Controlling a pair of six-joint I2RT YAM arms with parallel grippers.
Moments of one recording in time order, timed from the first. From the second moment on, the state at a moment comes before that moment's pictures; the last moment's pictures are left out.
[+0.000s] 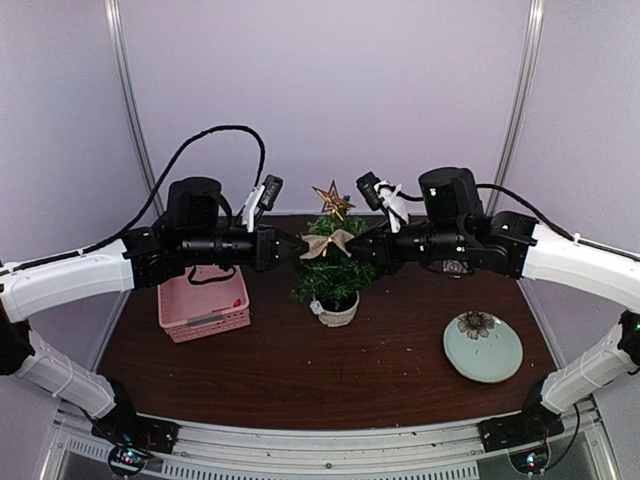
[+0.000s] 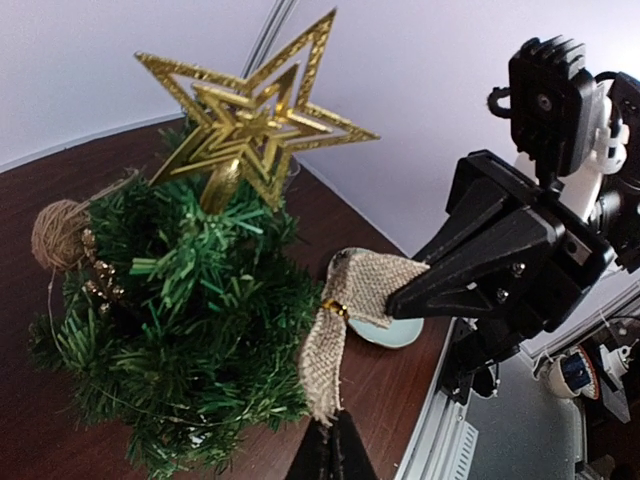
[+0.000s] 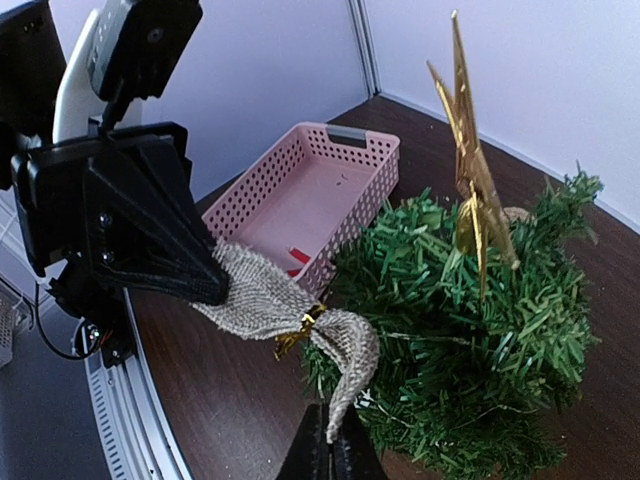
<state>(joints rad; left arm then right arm) -0.84 1.33 1.07 -0.01 0.39 -0.43 0.89 1.35 1.22 -0.25 -0.17 0.19</state>
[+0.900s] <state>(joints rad) -0.81 1.43 1.14 -0.20 0.18 -0.36 0.93 1.52 1.38 -0.49 0.01 0.14</state>
